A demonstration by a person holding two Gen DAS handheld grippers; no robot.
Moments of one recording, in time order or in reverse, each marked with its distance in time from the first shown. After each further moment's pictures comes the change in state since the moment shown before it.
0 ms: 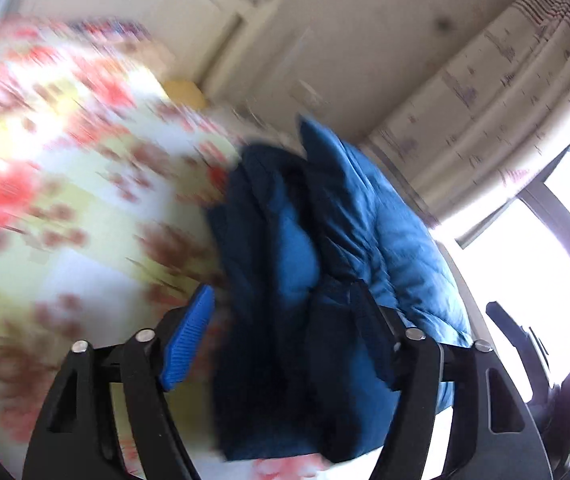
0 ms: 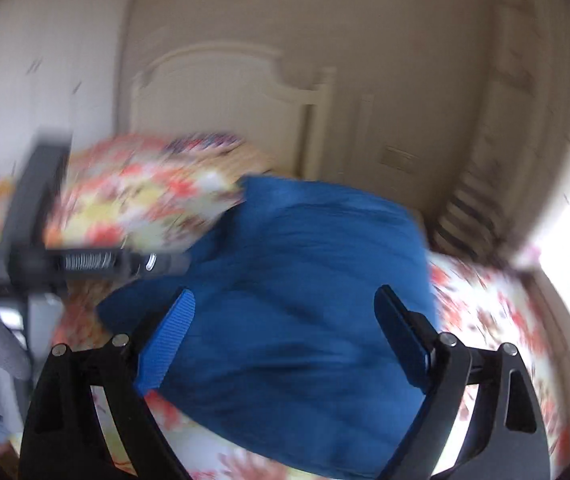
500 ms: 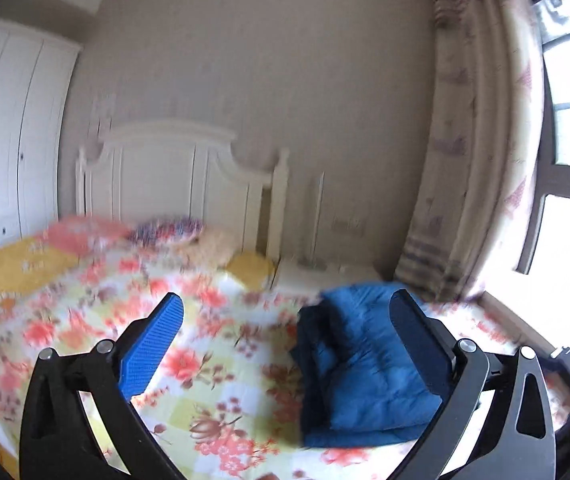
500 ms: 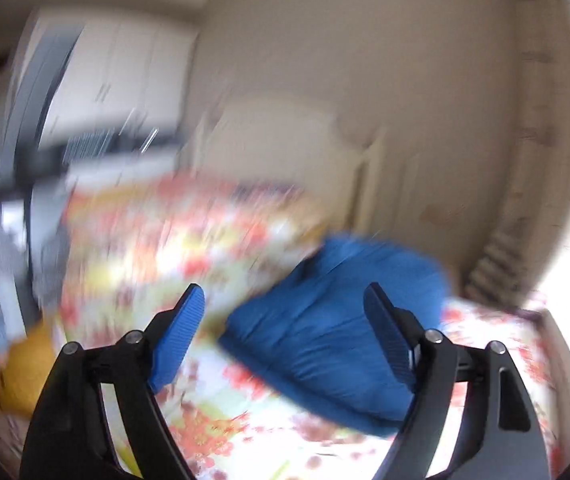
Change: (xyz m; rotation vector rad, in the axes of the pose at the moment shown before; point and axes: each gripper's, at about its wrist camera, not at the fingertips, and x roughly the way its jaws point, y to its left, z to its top) left arm -0.213 -0.124 -0.005 0.389 -0.465 0.279; right arm -0.165 -0.013 0.000 0.059 -0.283 0.139
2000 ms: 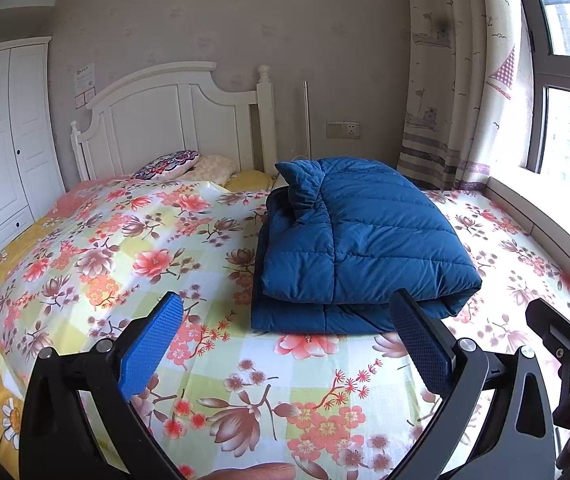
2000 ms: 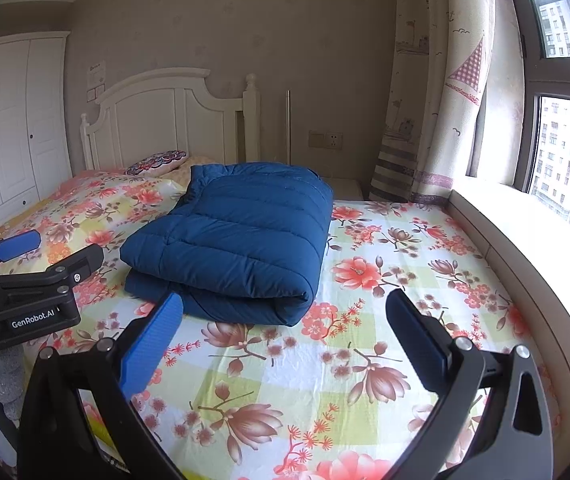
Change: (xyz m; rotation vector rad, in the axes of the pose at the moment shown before) left arm 0.020 -0.080 -0.109 0.145 0.306 0.091; right arm -0.017 -0.037 -0.080 0.216 0.226 -0.321
